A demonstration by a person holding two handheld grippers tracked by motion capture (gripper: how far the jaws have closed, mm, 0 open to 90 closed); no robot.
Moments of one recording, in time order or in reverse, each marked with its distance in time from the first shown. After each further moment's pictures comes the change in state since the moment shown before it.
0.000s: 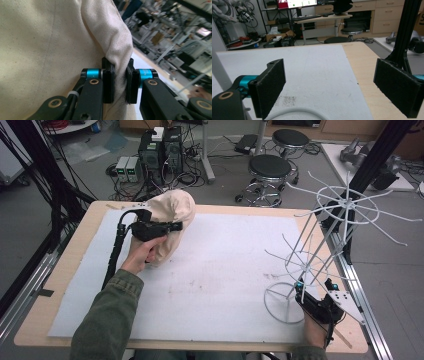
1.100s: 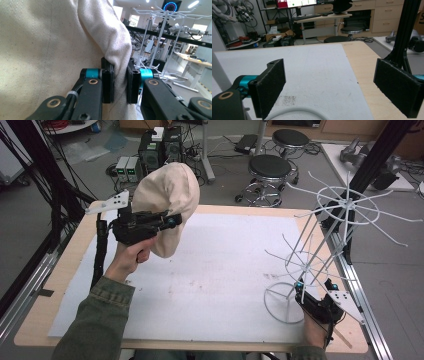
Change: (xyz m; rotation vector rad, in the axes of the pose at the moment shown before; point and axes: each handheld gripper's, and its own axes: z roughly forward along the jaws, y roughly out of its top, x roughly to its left) left arm -0.095 0.041 -0.047 -0.209 -0.233 0.262; right arm 0.000 -0.001 0.000 0.000 -0.001 0.006
